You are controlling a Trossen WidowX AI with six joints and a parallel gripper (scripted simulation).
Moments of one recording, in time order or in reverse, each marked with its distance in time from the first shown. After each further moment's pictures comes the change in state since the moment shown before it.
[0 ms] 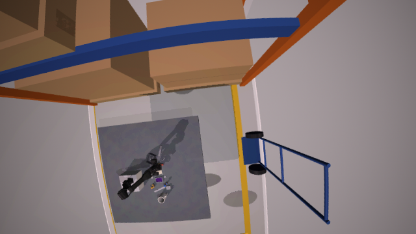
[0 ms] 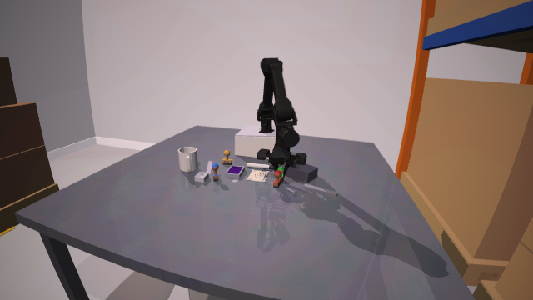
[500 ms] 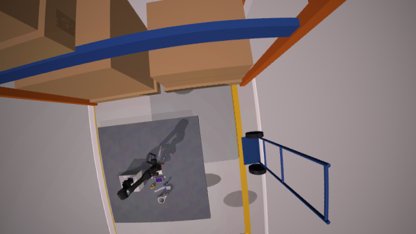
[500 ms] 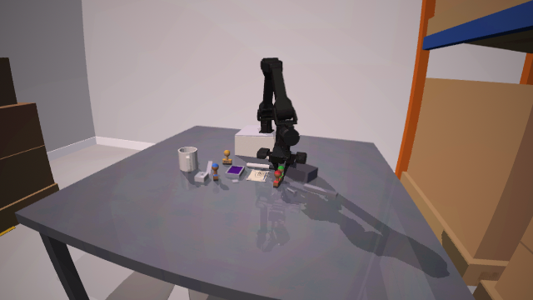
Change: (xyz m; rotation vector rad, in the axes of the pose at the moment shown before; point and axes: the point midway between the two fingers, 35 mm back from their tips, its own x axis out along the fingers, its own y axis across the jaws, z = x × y) arm -0.004 0.000 0.000 -0.001 0.002 -0.001
